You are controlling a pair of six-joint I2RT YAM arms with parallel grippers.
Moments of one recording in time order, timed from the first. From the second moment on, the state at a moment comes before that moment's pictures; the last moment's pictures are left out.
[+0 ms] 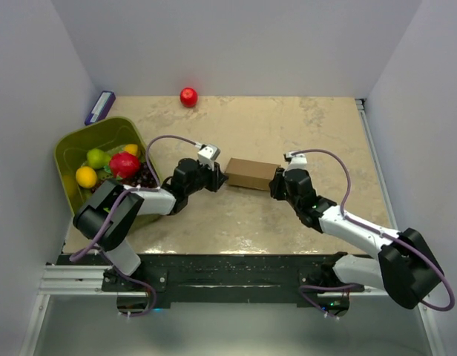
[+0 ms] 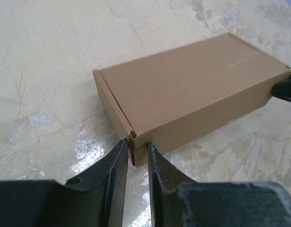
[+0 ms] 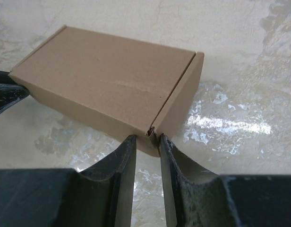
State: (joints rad) left arm -0.57 1.65 0.63 0.69 0.22 -0.24; right arm 0.60 1.18 0.54 0.12 0.27 0.45
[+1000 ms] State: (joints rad) left arm -0.64 1.60 0.68 0.62 0.17 -0.22; right arm 0.56 1.21 0.61 0.17 0.18 0.42
